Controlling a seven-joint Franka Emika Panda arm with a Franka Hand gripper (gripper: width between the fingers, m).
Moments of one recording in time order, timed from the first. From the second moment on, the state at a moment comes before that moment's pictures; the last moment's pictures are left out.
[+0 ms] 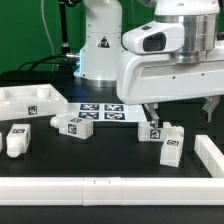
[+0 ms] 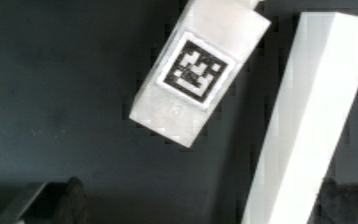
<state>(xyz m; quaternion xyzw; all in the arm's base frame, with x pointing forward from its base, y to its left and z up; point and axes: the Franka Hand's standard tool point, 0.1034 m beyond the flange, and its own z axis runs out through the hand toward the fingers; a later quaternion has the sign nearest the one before) 0.575 0.086 0.069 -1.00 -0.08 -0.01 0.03</state>
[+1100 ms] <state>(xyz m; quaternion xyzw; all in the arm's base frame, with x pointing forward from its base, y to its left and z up) 0.564 0.080 0.014 -1.00 -0.04 -0.02 0.03</state>
